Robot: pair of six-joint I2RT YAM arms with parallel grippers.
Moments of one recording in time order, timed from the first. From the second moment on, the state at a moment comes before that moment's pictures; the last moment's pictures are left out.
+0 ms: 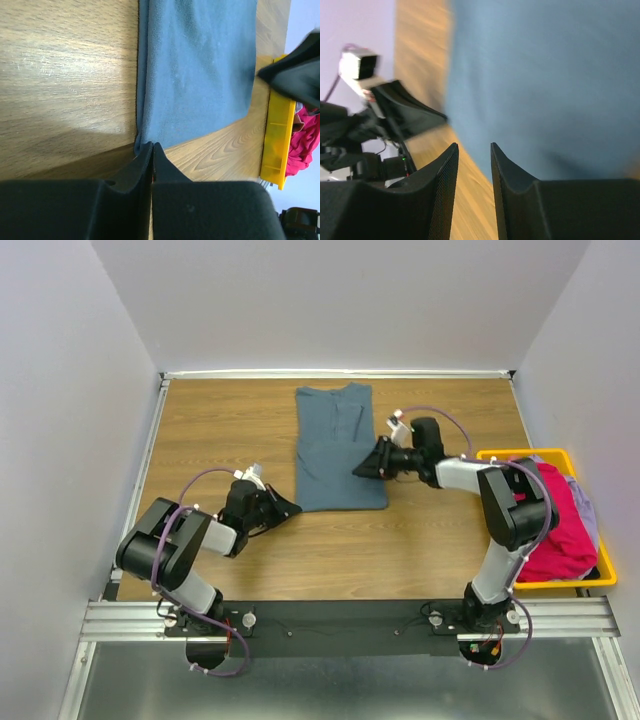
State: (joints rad) left arm -0.37 1.58 0.29 0.77 0.32 -0.94; right arm 0.27 1.83 0.86 0.30 -0.78 0.63
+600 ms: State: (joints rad) left arm -0.42 1.52 0.38 0.63 0.30 -0.90; right arm 0.50 2.37 1.67 0.26 -0.77 0.66
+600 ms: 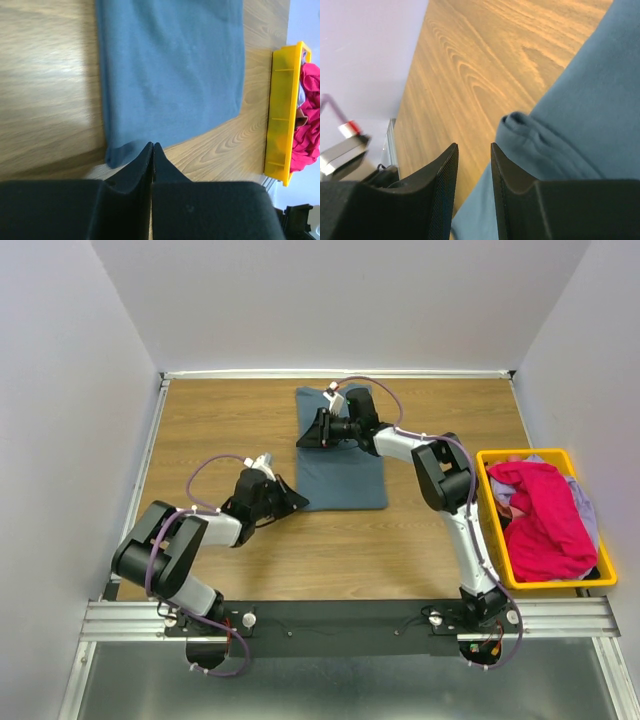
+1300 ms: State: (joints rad) left arm -0.43 1.64 0.40 0.66 0.33 -0.96; right arm 0.49 2.57 1.87 0.24 -0.77 0.76
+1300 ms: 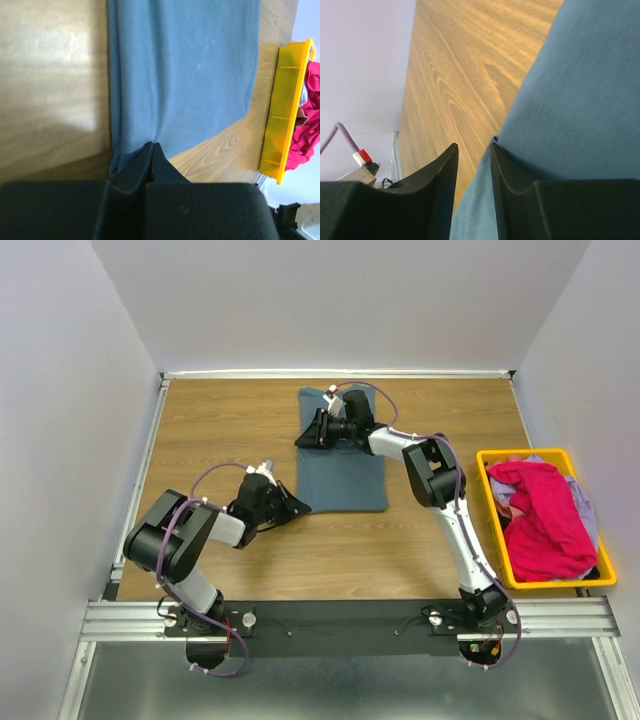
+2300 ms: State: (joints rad) left arm -0.44 1.17 0.62 -0.07 0.00 -0.74; right arm 0.42 1.59 1.11 -0.31 -0.22 0.49
